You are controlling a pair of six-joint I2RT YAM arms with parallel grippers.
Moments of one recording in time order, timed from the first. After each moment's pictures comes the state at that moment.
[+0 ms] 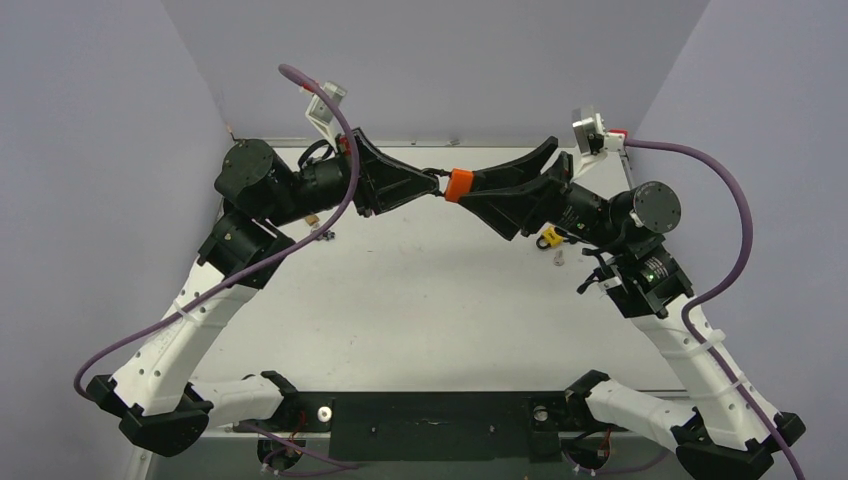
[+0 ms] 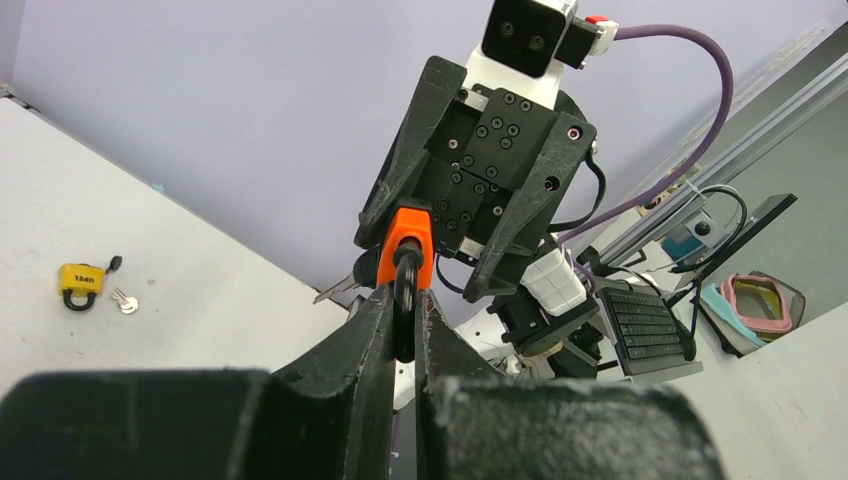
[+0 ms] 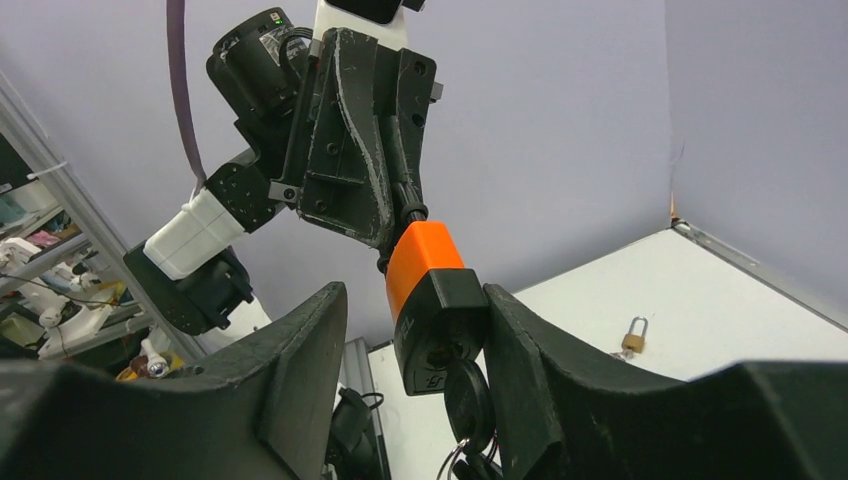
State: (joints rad) left arm -0.67 1.19 1.57 -0.10 0.61 -0.85; right arm 0.59 0.99 1.33 0.06 -0.61 0.55
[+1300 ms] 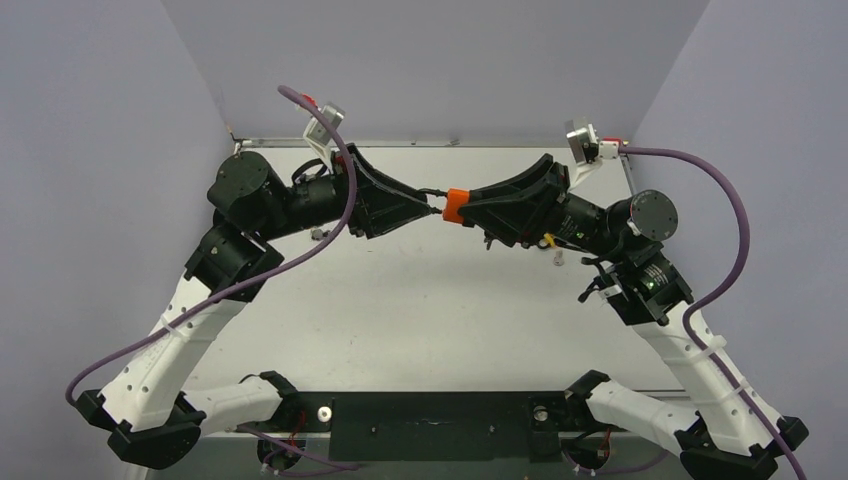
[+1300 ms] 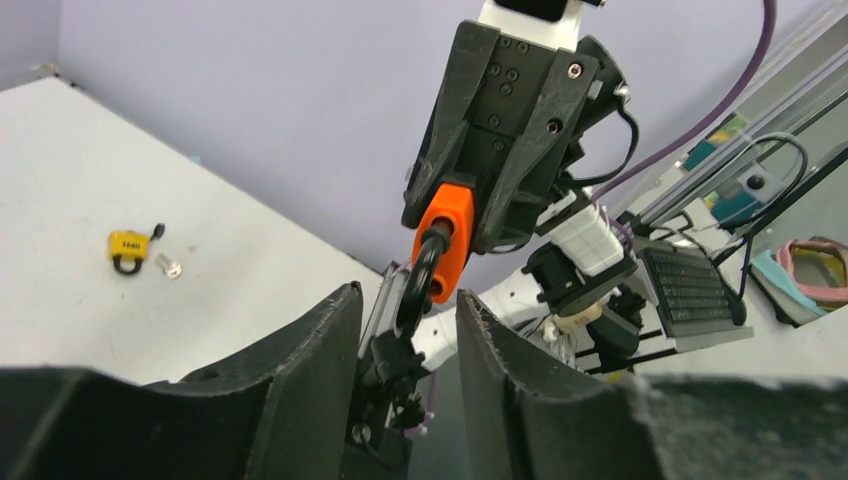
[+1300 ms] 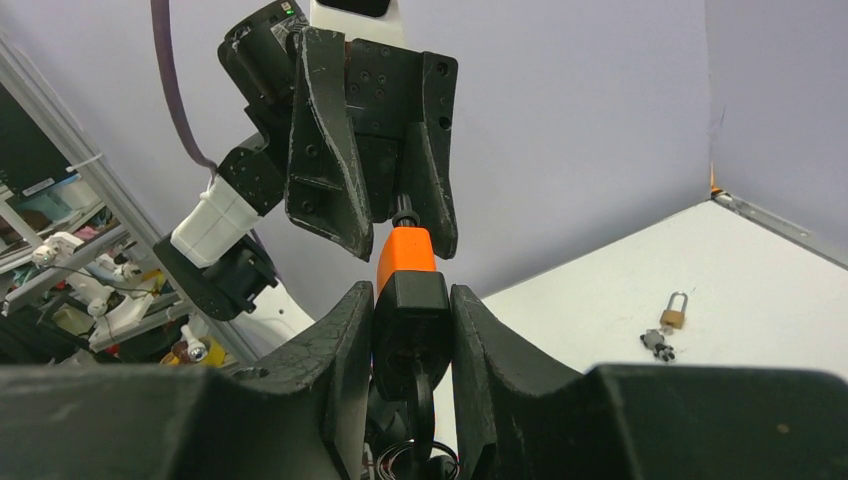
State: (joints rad) left arm -0.67 1.13 1.52 -0.18 0.61 -0.75; right arm 0.62 0.97 1.30 0.05 -0.62 0.59
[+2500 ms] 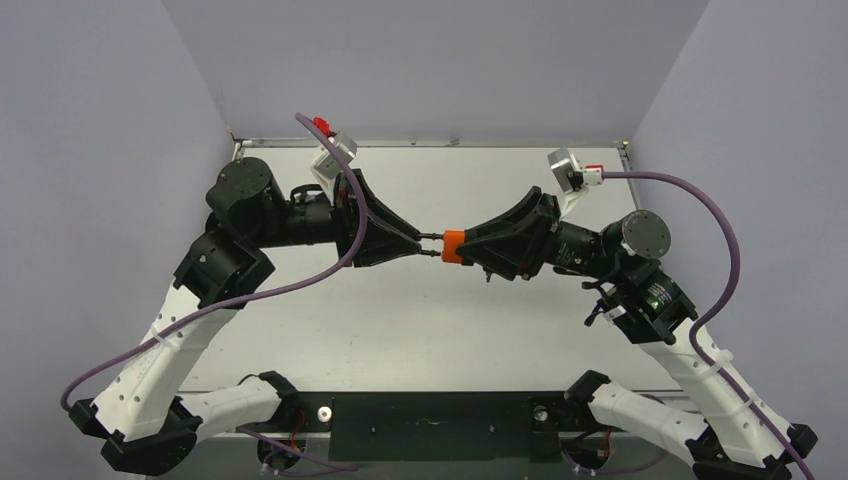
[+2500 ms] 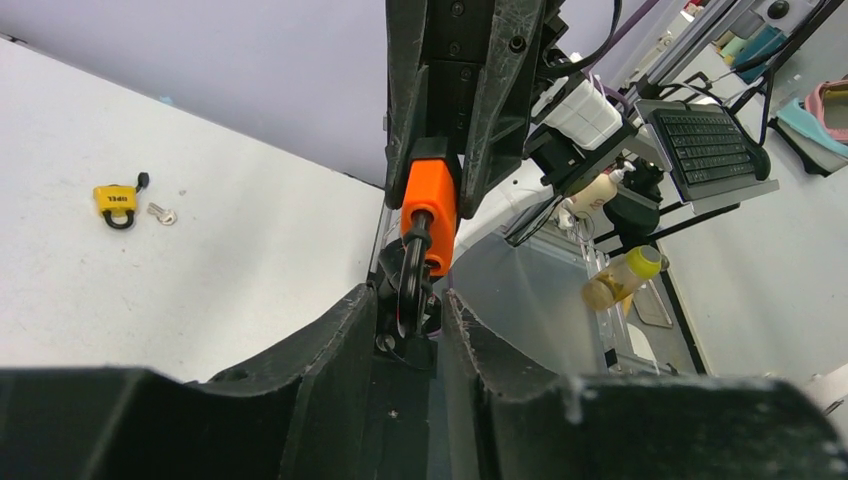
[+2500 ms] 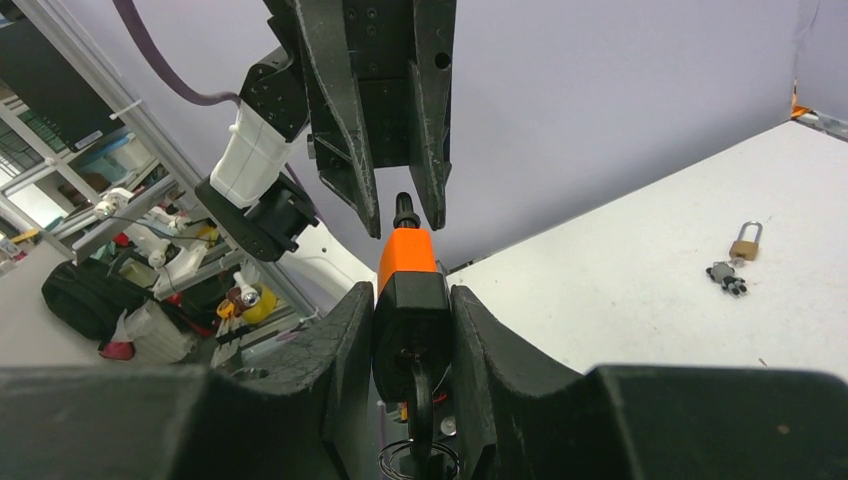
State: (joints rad) left arm -0.67 1.08 1.52 -0.40 0.81 -0.49; right arm 0.69 0.87 1.19 -0.06 -0.64 0.61
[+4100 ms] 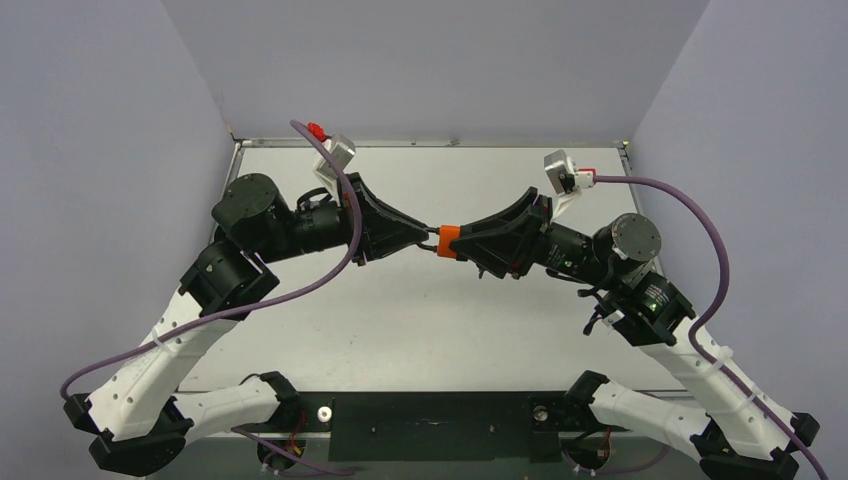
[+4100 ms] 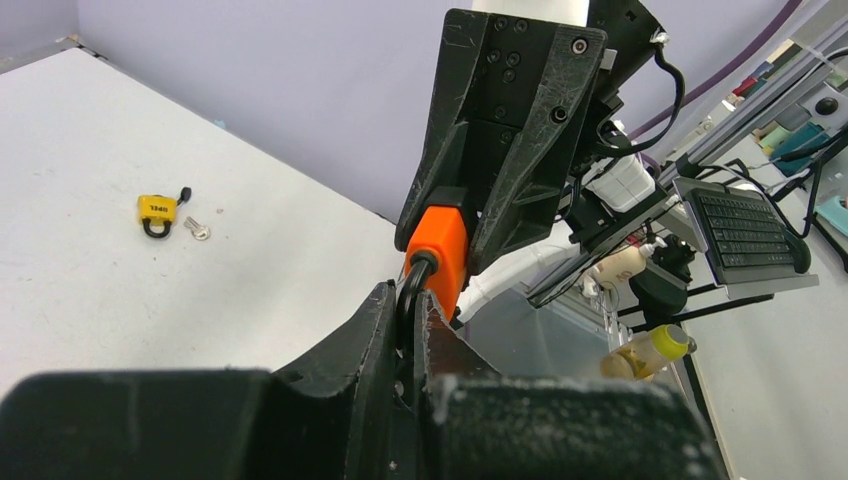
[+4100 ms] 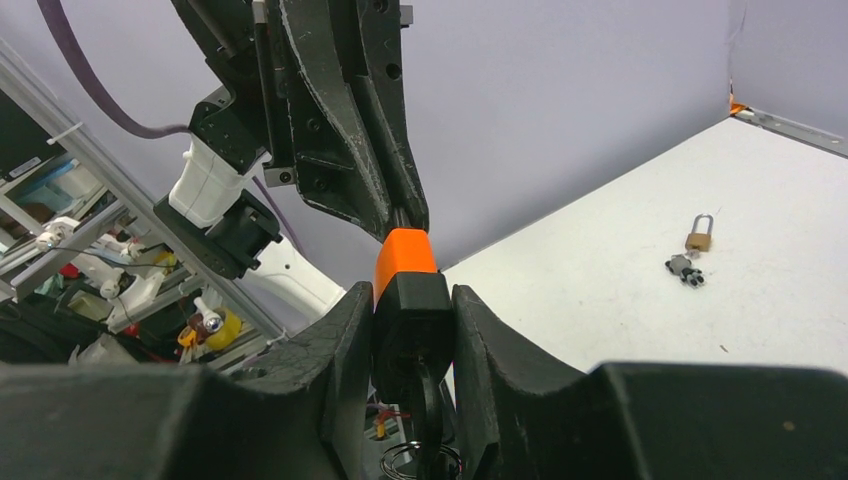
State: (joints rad) left arm -0.78 1.06 1.44 -0.32 0.55 -0.56; right arm 0.79 0.89 1.19 -0.11 -0.46 0.54
